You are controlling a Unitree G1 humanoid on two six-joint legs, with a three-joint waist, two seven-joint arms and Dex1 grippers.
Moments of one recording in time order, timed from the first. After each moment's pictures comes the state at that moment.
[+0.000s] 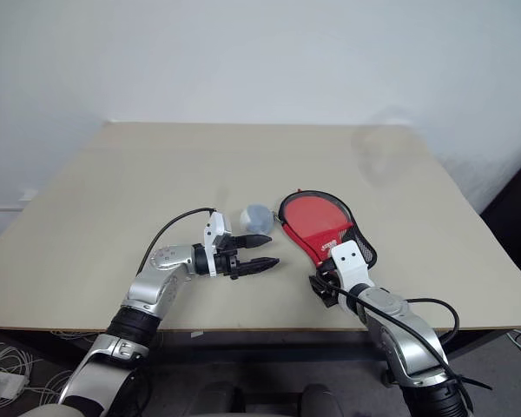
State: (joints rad) left arm -0.46 0.25 -0.17 0.34 -0.29 0.16 -1.10; right arm -0.07 -0.42 0.16 -0.41 0.21 0.92 0.24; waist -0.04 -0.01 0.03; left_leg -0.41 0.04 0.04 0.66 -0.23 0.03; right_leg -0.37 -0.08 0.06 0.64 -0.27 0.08
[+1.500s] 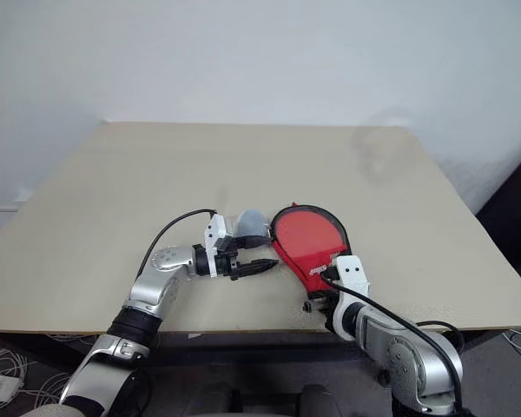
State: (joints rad) left arm -0.46 0.24 -0.18 0.37 -0.25 0.12 -1.10; right arm 0.00 -0.11 -0.13 -0.76 0.43 1.53 0.27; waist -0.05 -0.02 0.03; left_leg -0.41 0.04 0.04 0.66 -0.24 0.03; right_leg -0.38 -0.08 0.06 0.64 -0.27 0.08
